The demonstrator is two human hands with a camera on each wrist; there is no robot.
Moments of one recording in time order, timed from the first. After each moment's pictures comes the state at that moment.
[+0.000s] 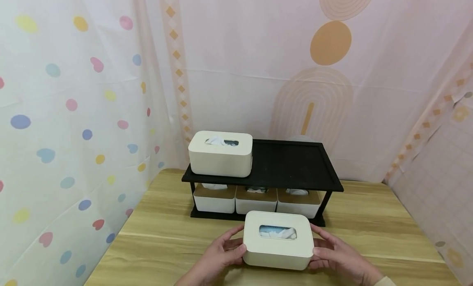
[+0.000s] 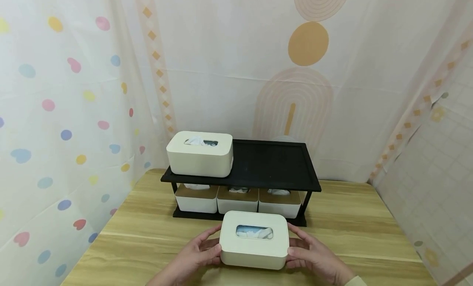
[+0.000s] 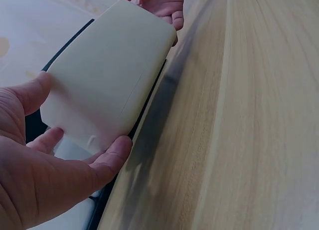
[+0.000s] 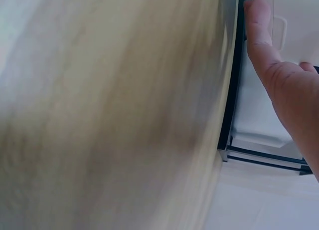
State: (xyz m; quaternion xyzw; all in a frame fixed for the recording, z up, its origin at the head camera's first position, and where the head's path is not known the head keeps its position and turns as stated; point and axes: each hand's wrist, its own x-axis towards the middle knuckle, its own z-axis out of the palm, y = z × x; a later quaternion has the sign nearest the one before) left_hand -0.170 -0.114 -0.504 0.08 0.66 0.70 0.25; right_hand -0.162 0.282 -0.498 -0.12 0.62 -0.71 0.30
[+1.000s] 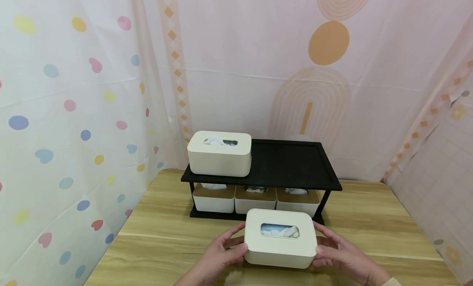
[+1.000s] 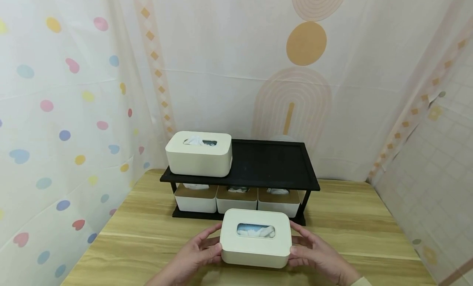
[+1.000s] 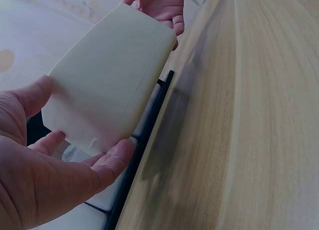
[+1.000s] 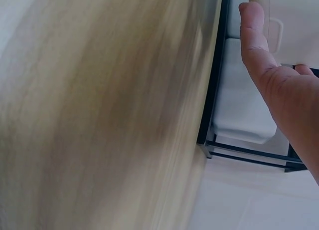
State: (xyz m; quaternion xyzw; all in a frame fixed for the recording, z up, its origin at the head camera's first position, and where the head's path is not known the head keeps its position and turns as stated) left_hand -0.166 -0.109 -0.490 0.09 0.67 0.70 0.25; right_hand -0.152 0.288 -0.488 -0.16 0.63 -0.71 0.27
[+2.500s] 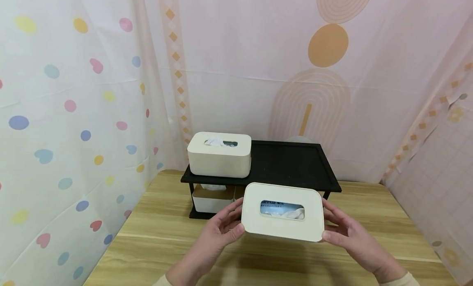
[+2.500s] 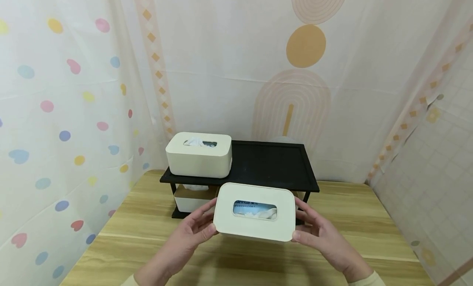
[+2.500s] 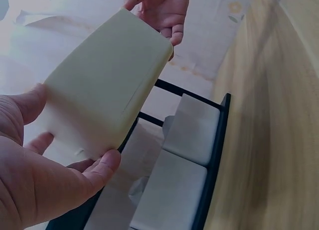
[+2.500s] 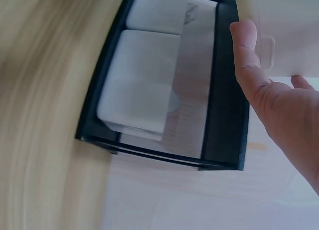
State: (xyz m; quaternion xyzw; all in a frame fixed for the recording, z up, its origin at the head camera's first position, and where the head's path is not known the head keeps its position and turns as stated) left_hand -0.167 -0.107 -0.425 0.15 0.65 0.73 0.16; right_hand -0.147 0.277 -0.418 -0.18 0.73 -0.65 0.12
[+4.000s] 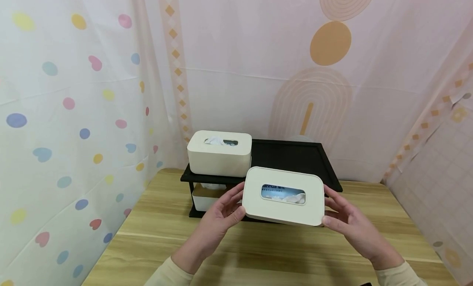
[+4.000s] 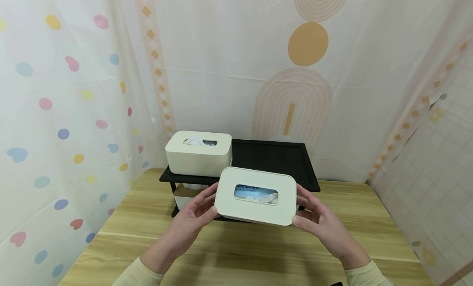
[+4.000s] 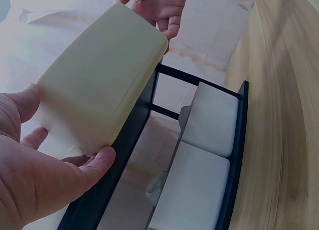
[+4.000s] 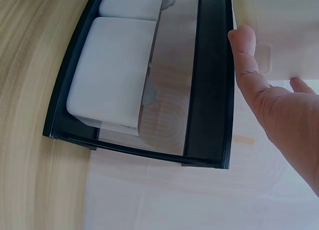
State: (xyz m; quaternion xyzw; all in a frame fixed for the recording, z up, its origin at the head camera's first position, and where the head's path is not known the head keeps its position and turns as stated) left_hand -0.192 -0.102 -0.410 0.17 0.65 0.72 0.14; right_hand -0.160 0.270 -0.397 -0.22 0.74 -0.63 0.05
